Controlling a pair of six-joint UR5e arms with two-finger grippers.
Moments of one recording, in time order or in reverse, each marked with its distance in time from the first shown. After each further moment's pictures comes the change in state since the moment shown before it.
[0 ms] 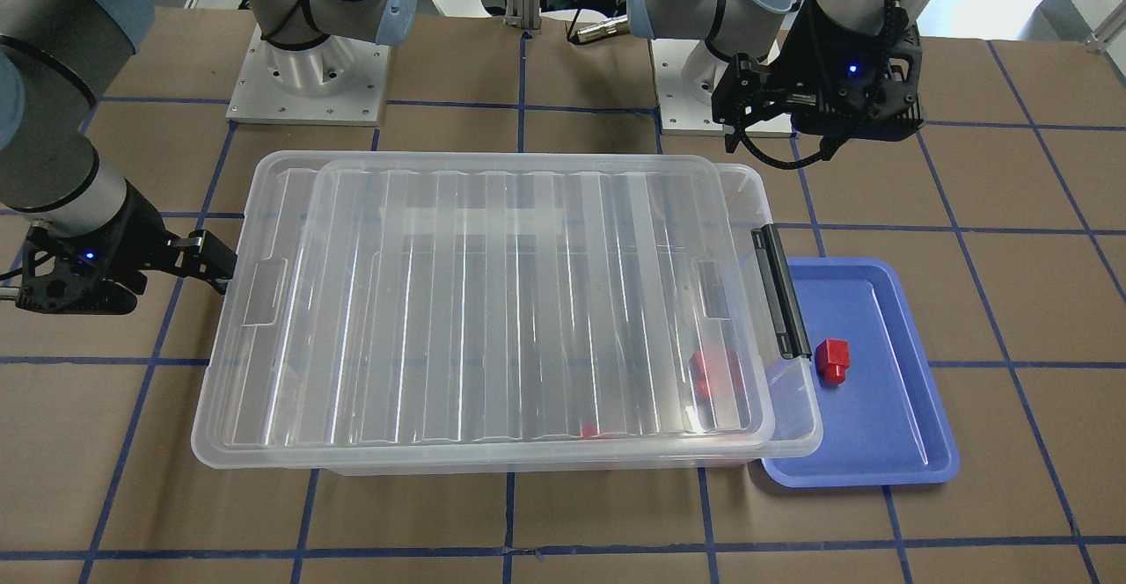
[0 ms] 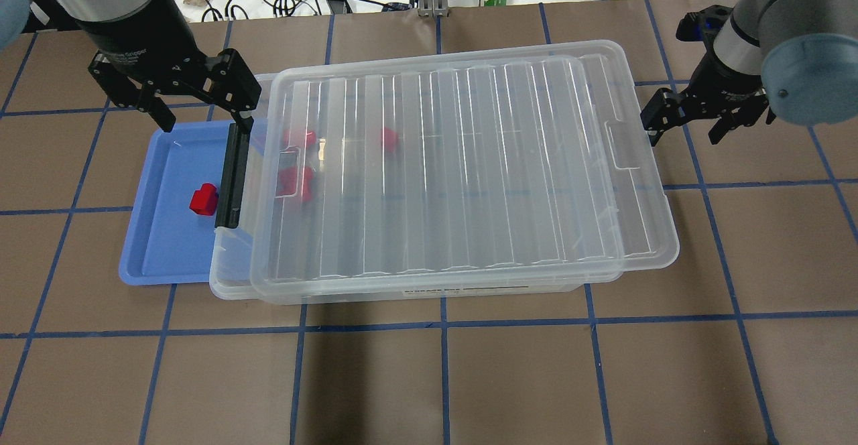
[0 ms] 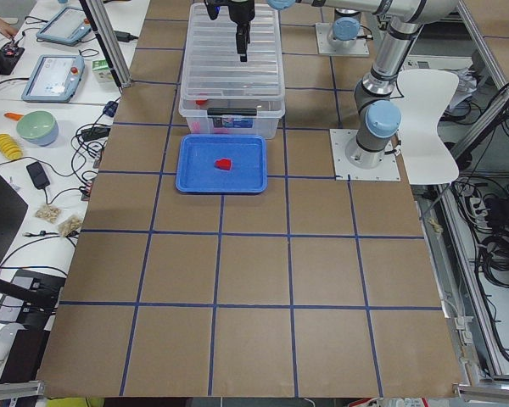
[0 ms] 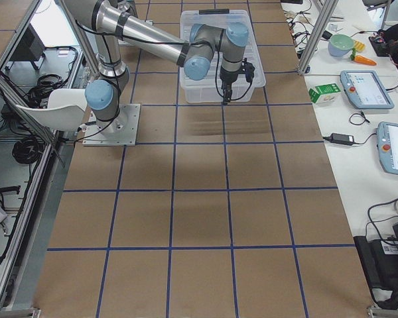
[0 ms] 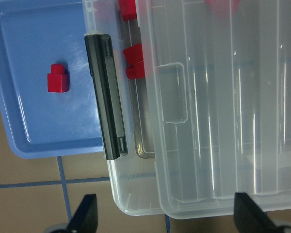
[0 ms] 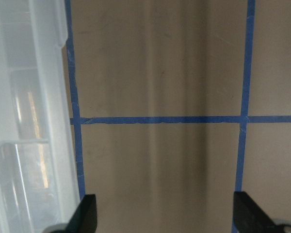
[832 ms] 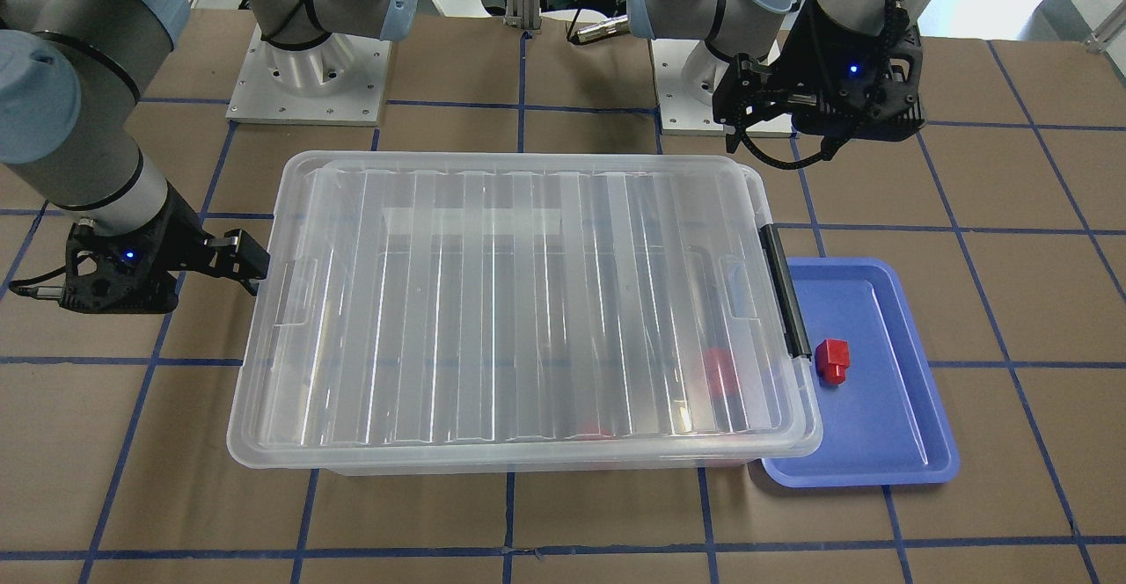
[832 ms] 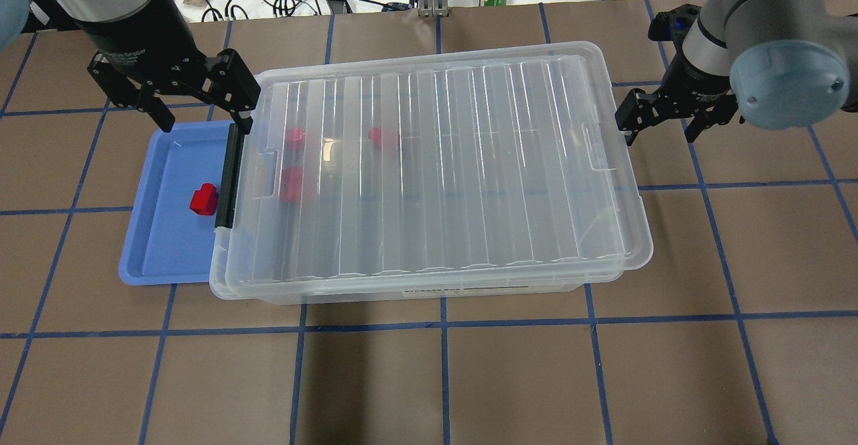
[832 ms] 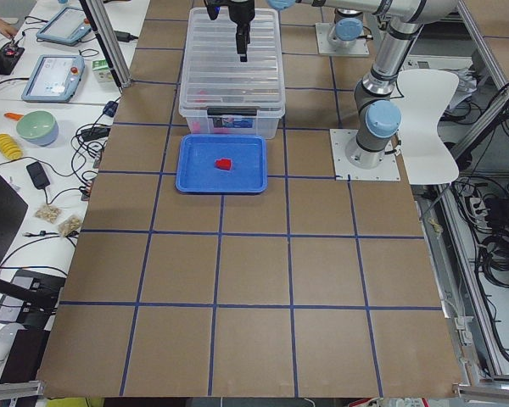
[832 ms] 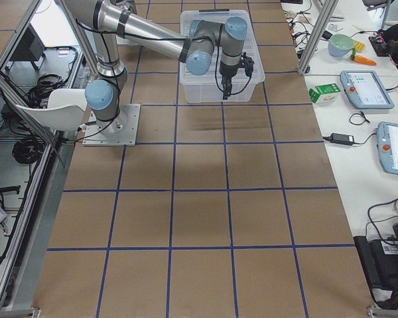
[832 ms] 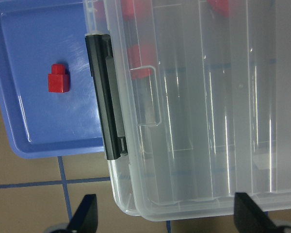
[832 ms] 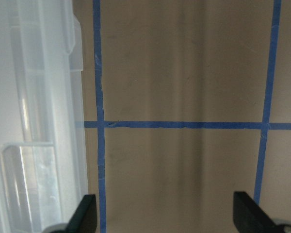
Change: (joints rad) left arm 0.001 0.000 0.000 -0.001 0.001 0.001; right arm 0.052 0.000 -0.007 -0.017 -0.001 0.025
